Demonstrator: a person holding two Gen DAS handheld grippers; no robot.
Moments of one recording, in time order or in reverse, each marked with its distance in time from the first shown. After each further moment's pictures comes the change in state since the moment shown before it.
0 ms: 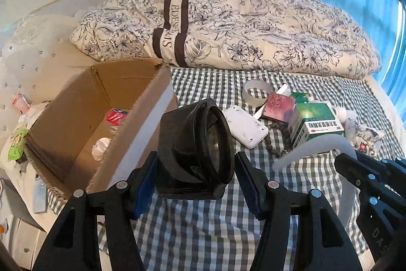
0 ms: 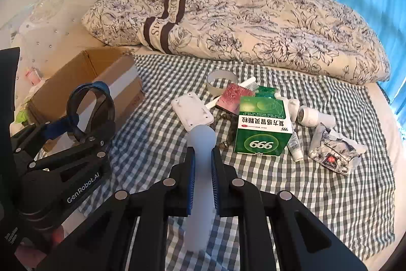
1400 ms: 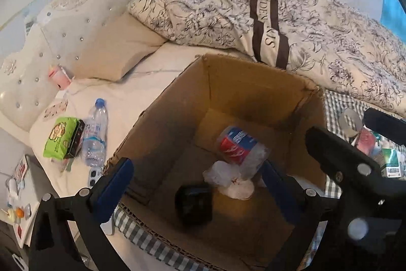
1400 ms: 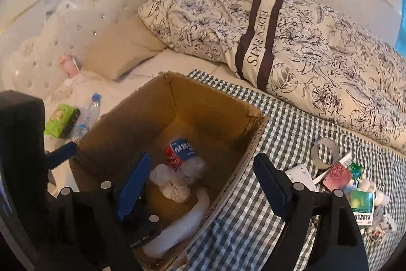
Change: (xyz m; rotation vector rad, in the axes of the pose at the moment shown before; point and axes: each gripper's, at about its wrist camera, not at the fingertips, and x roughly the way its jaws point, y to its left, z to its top) left arm 0.035 0.197 0.049 -0.154 0.115 0.207; right arm 0.058 0.191 0.129 -0.170 -0.006 0.201
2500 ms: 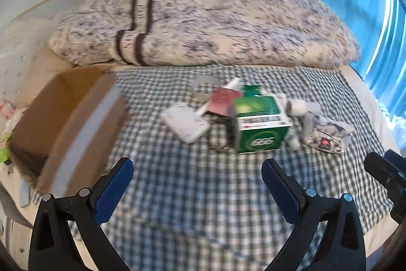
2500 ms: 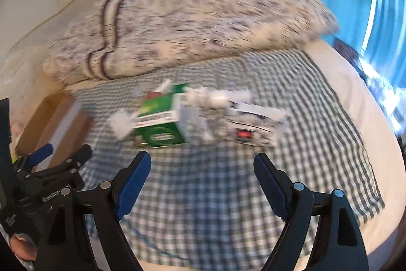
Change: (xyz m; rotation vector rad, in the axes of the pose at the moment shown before) left arm -0.106 -0.285 -0.098 0.216 -0.065 -0.292; right arm -0.176 -0.322 -0.229 0.491 -0.031 -0.306
